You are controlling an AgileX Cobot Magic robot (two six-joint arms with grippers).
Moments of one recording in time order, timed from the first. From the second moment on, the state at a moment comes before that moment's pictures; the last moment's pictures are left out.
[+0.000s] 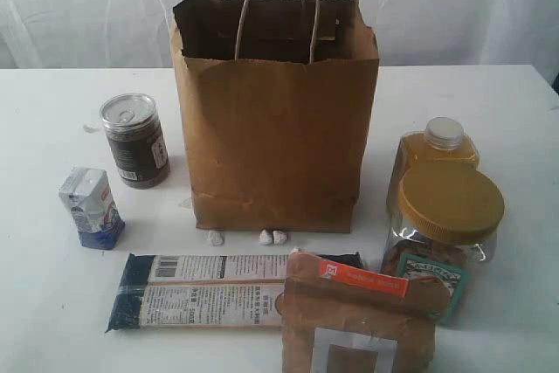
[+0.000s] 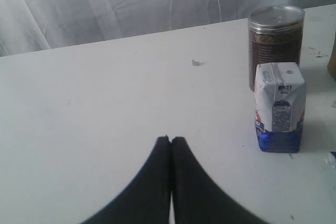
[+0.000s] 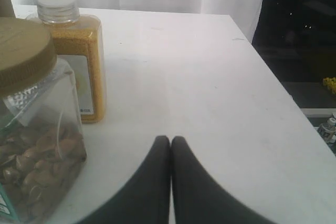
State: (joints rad) left arm 0.01 0.00 0.02 -0.02 0.23 0.16; right arm -0.03 0.00 0.00 -0.11 0.35 0.02
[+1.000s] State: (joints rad) left arm 0.01 0.00 0.02 -0.02 0.23 0.16; right arm -0.03 0.00 0.00 0.20 -0.09 0.34
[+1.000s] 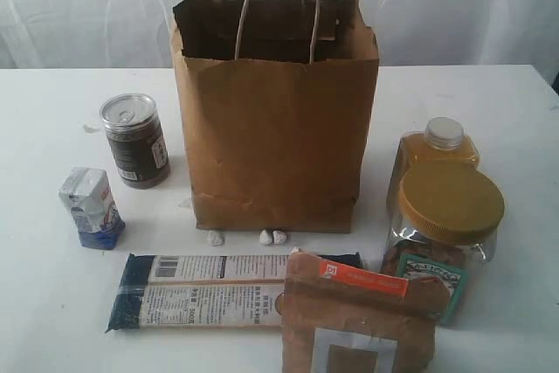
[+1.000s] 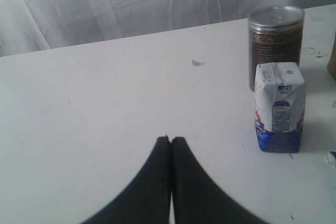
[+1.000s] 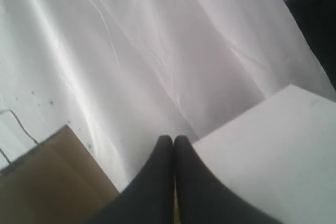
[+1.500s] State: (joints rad) left arm 0.01 0.00 0.02 -0.02 0.23 0.16; right arm -0.03 0.00 -0.31 0.09 0.22 0.32
